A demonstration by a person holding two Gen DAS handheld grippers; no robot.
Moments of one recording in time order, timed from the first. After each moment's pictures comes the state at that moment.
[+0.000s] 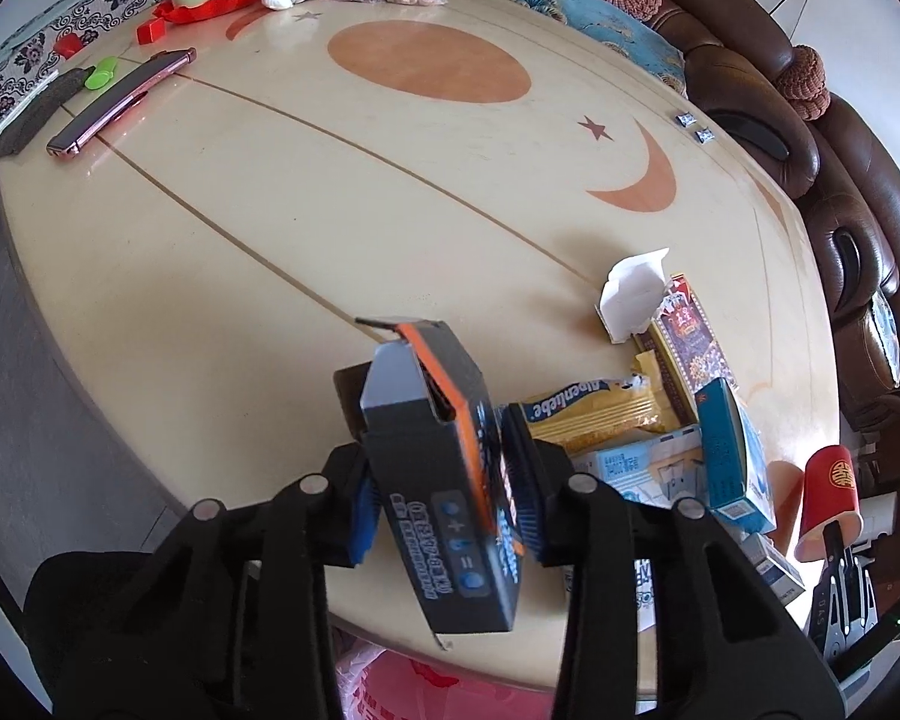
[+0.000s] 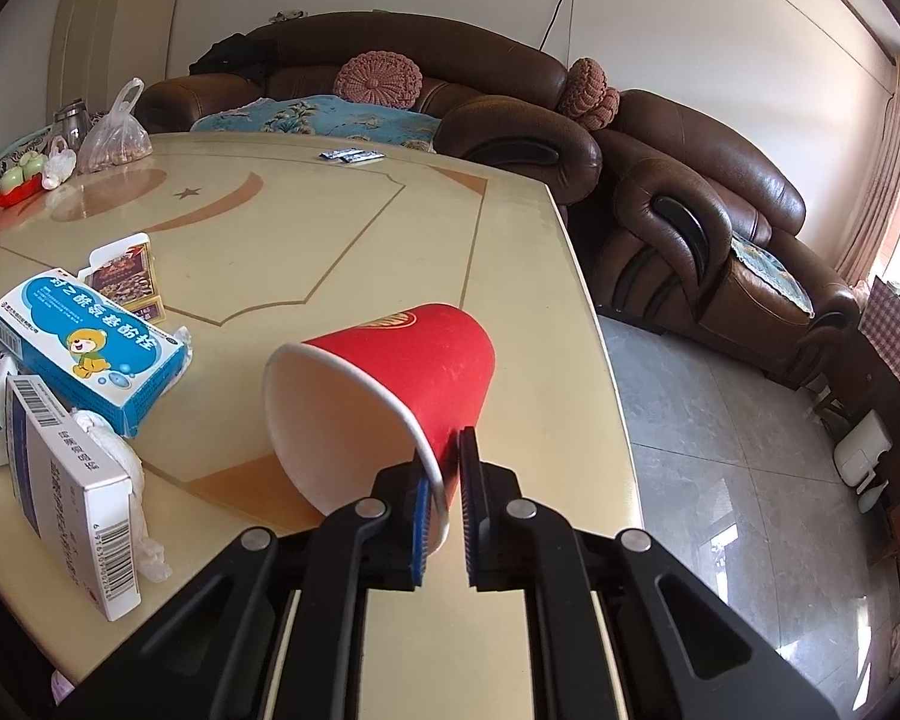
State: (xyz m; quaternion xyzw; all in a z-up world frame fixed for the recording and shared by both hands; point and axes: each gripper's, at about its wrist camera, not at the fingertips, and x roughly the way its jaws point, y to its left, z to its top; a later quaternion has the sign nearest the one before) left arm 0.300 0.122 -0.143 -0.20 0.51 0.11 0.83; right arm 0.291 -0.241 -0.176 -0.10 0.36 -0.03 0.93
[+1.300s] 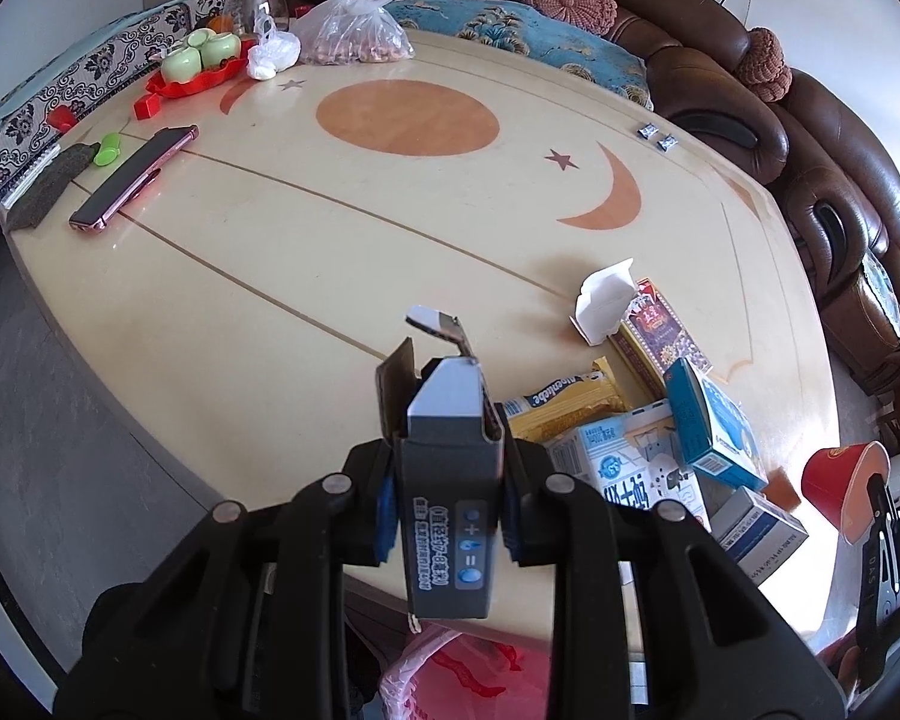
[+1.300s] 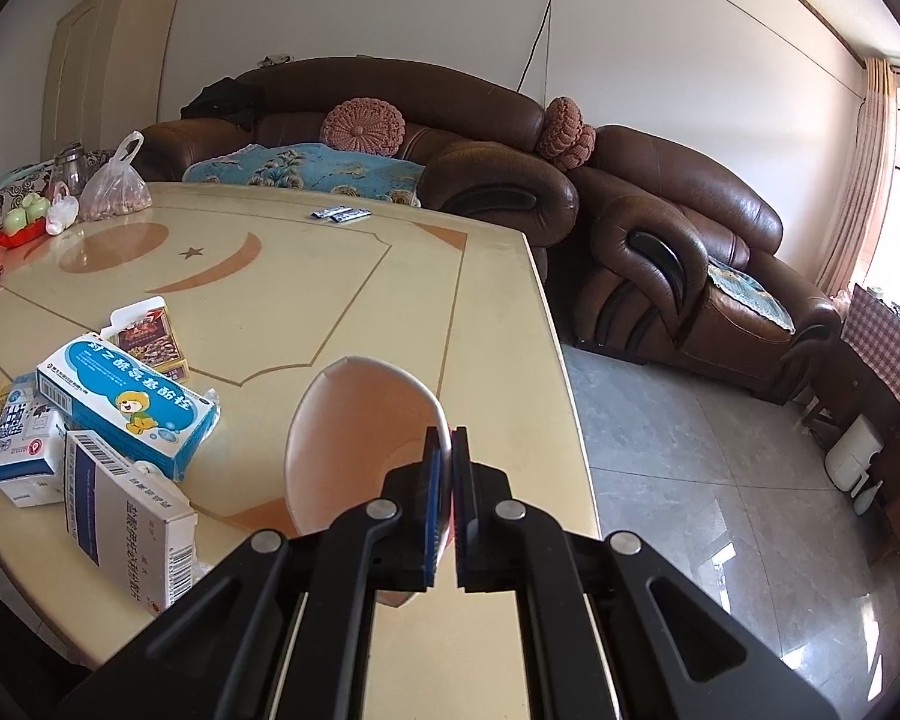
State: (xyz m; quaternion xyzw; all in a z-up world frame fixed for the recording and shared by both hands) left arm 0.273 0.118 -0.107 -0.14 0.48 0.10 0.86; right arm 0.262 -0.237 -0.133 -0.09 0.31 -0.04 0.95
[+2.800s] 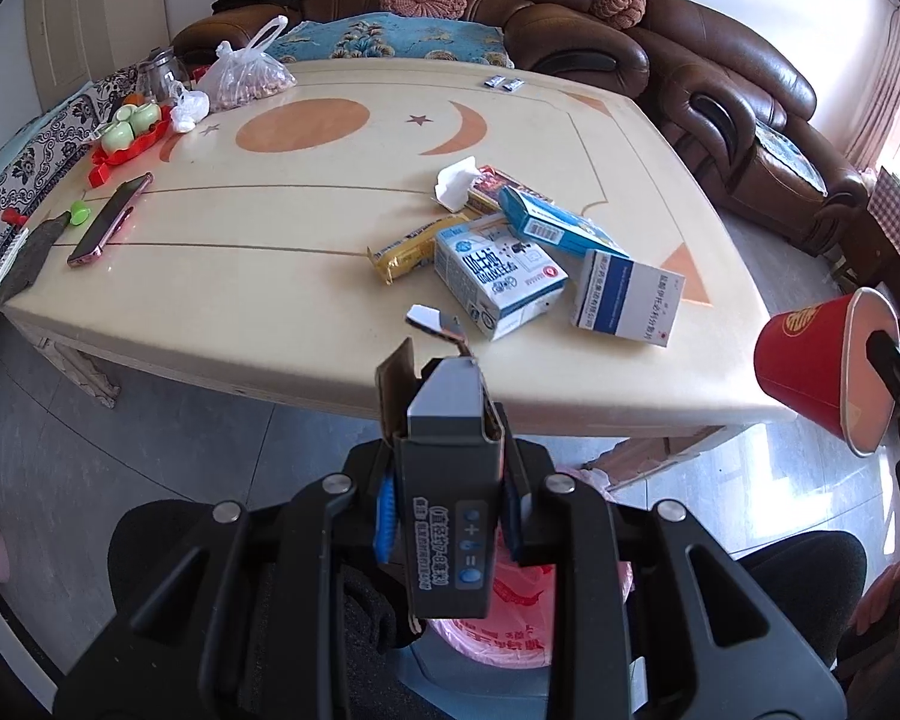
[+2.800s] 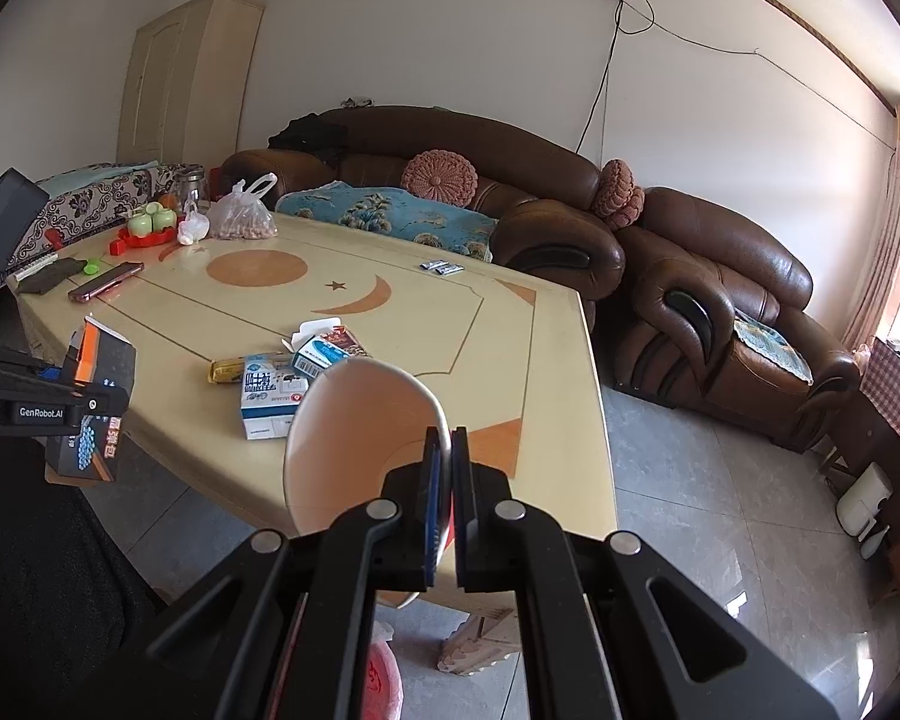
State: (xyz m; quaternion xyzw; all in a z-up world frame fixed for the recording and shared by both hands) left arm 0.131 0.054 -0.076 -0.02 0.47 -0.03 0.88; right arm 0.078 -0.165 -0.045 -0.11 0.27 0.04 0.96
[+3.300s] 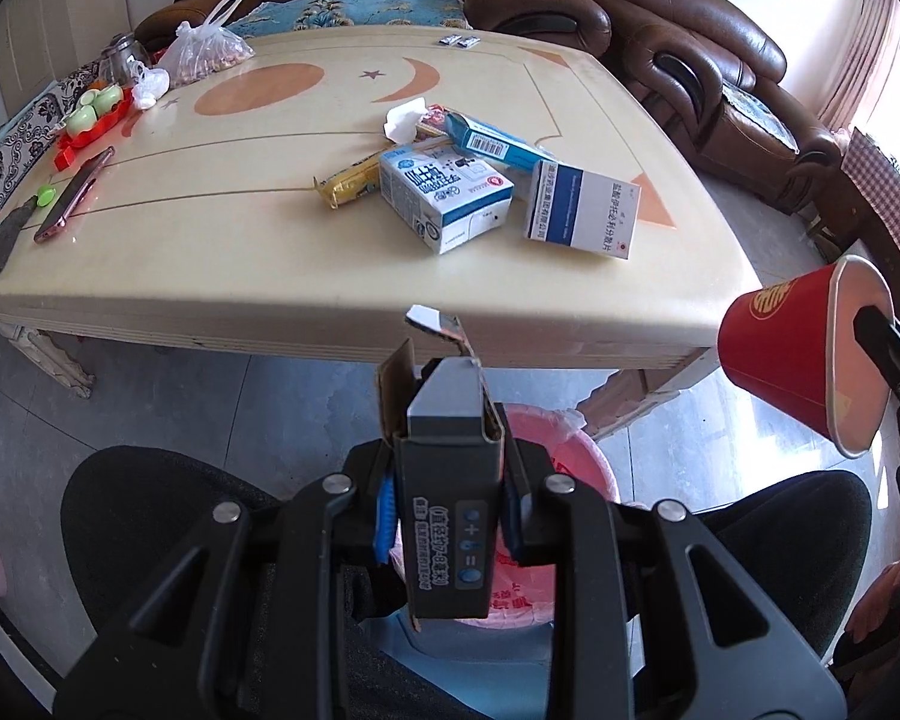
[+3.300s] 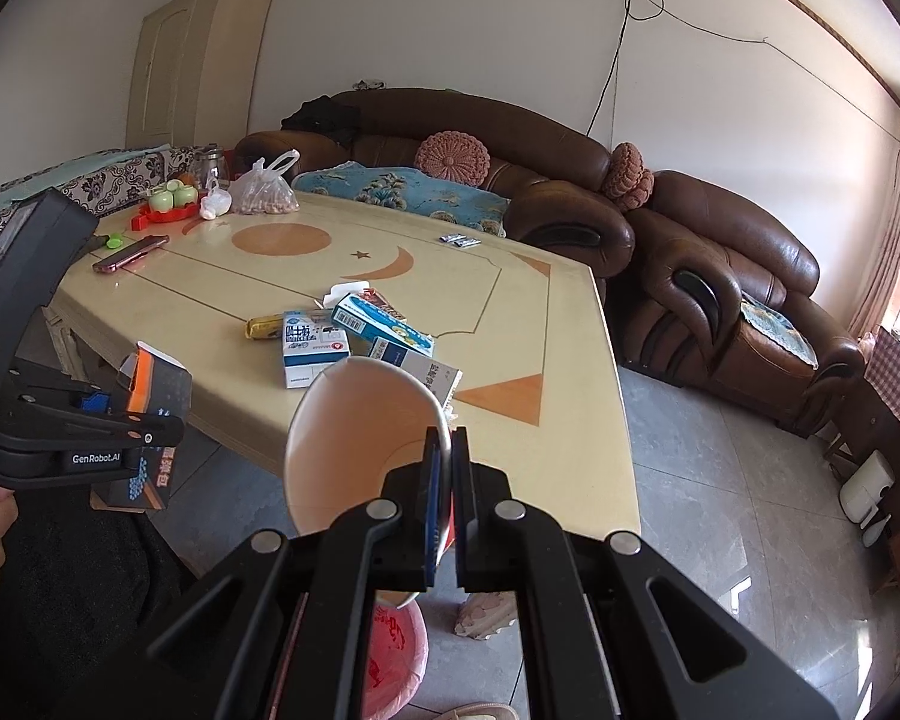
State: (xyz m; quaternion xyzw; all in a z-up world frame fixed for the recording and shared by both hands) left arm 0.099 0.035 -0.109 -0.02 0.50 -0.07 0.87; right arm 0.039 -0.145 -0.062 -0.11 0.30 0.05 0.95
